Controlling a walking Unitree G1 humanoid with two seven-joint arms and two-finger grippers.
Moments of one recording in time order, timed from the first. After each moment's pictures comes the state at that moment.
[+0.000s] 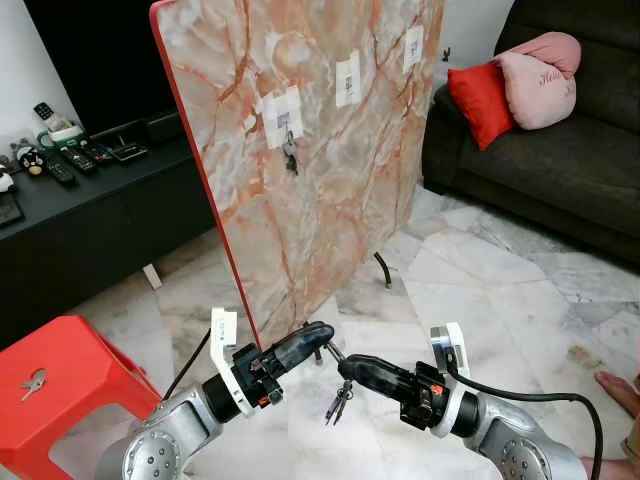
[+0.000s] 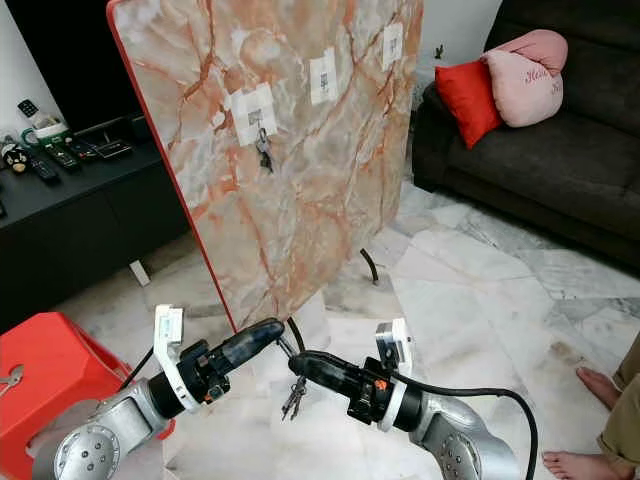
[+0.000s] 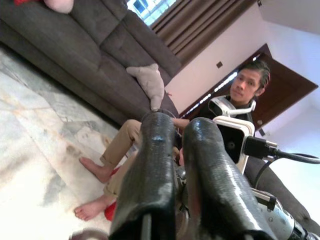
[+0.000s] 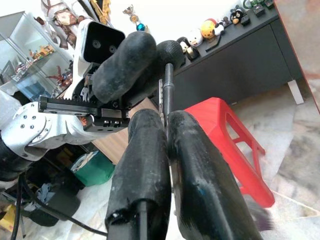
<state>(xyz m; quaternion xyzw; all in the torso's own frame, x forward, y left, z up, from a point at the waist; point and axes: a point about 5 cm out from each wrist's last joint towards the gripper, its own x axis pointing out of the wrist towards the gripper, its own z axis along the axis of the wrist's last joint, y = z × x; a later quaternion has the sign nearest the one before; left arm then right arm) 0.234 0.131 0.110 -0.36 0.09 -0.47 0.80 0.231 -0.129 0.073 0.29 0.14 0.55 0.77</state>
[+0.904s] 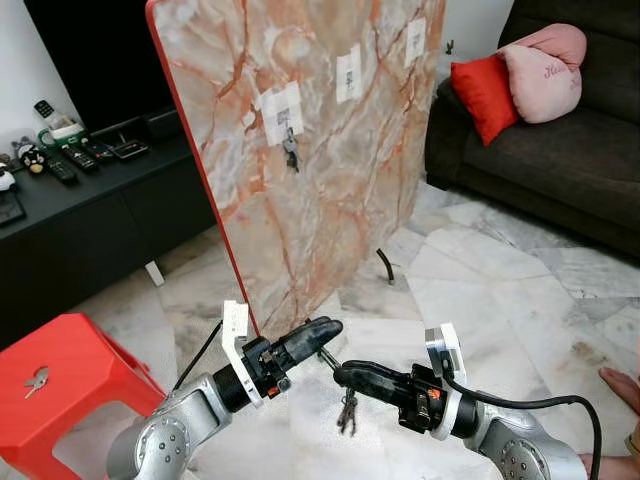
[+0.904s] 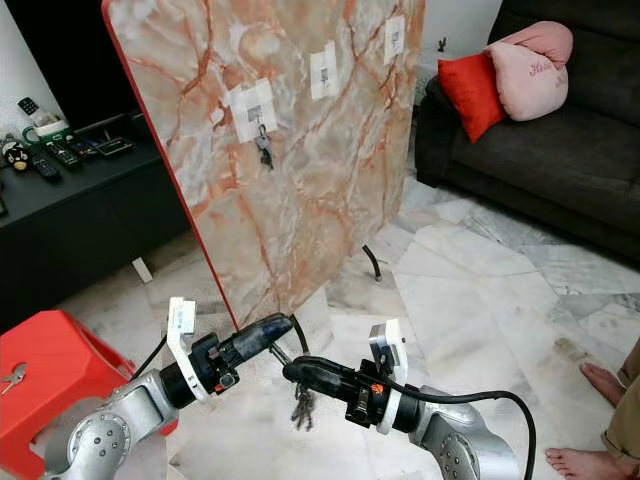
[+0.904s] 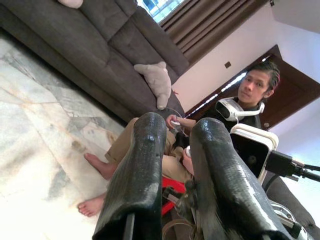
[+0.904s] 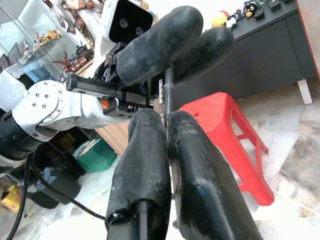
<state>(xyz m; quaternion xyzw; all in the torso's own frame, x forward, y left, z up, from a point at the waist) 0.245 0.126 0.111 -0.36 0.10 -0.46 0.80 0.229 -0.124 0.076 0.26 0.13 0.57 0.77</state>
